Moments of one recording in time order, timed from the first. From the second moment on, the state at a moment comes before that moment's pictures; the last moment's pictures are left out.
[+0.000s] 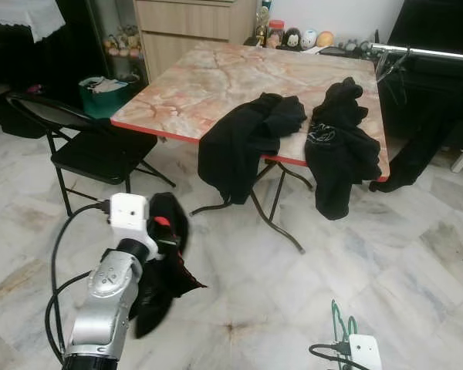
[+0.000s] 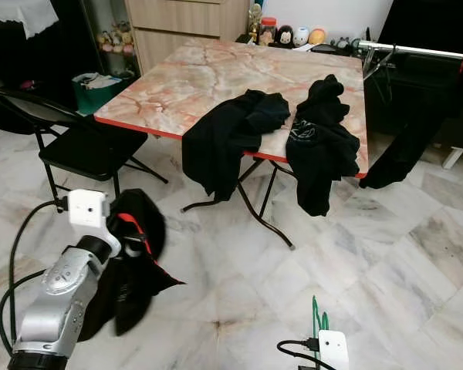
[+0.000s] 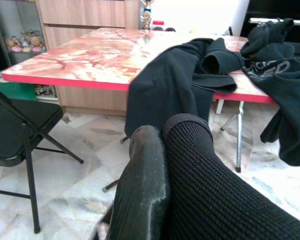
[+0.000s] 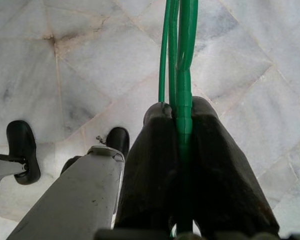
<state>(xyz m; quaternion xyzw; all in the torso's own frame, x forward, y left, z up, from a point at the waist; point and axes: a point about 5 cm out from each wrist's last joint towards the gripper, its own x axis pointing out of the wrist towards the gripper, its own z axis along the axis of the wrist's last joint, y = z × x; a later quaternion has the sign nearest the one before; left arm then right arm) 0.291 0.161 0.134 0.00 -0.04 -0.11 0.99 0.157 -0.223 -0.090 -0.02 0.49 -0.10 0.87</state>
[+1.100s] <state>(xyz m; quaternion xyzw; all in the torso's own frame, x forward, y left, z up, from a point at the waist) 0.289 0.164 0.139 0.00 -0.05 -0.09 1.00 0.157 -0.230 -0.088 -0.02 0.48 -0.12 0.87</state>
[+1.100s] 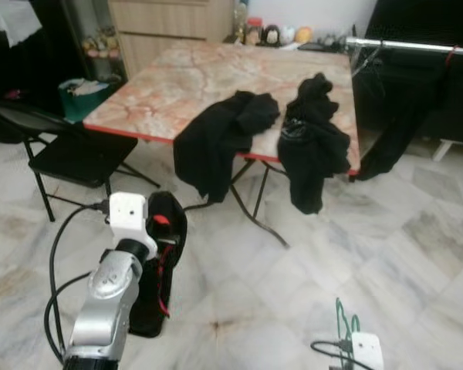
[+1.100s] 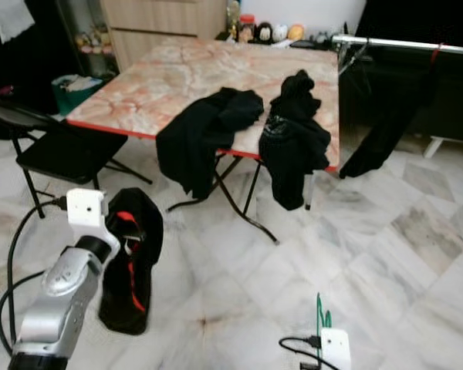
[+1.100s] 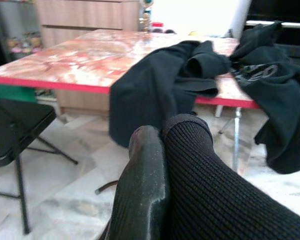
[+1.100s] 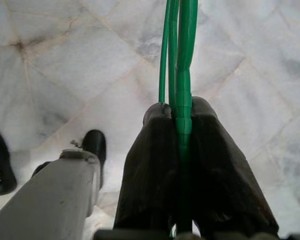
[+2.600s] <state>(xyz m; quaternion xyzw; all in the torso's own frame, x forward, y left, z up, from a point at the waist) 0.286 0.185 0.143 0.00 -0.06 -0.05 1.00 0.167 -0.213 -0.088 -0.01 0.48 -0.10 0.87</state>
